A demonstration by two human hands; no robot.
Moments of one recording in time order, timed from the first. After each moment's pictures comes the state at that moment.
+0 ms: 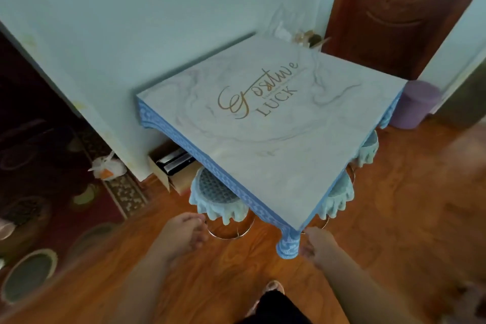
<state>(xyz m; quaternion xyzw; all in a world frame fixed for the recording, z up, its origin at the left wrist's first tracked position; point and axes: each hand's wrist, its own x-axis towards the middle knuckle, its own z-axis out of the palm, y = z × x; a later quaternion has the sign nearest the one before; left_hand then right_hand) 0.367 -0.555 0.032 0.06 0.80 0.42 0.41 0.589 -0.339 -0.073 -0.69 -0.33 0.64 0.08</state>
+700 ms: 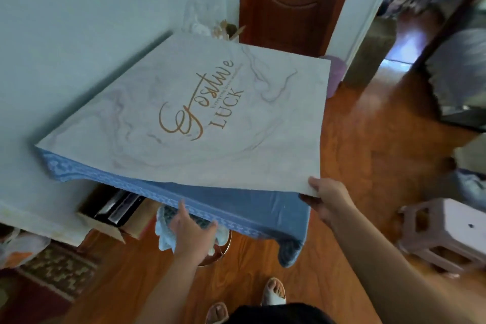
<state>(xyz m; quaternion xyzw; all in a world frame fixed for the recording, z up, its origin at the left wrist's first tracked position) 0.257 -0.420 -0.019 0.25 0.84 0.31 0.38 0.501 -0.269 0.018 -0.66 -0.19 0.62 0.39</state>
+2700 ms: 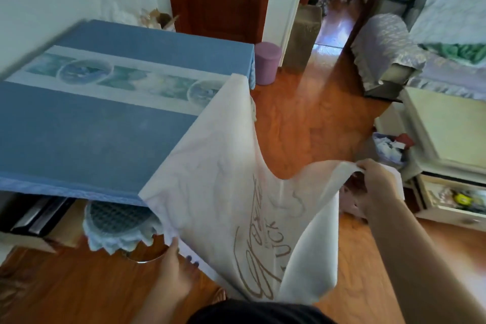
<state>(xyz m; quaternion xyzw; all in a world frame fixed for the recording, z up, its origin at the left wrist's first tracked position) 0.457 -0.467 -0.070 -0.05 0.65 0.41 0.64 0.774 -0.351 0.115 -0.71 -0.07 0.46 0.53</state>
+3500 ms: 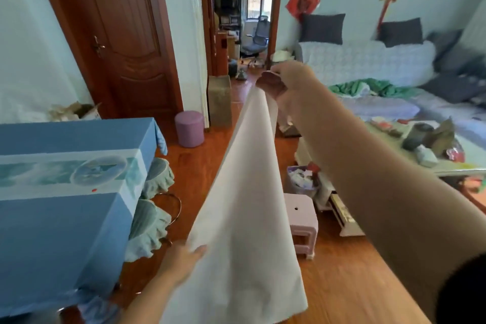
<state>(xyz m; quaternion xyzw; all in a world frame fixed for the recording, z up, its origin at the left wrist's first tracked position) 0.810 -0.400 0.012 0.56 0.72 0.18 0.37 1.063 -0.314 0.351 -0.50 -0.25 0.50 0.66</state>
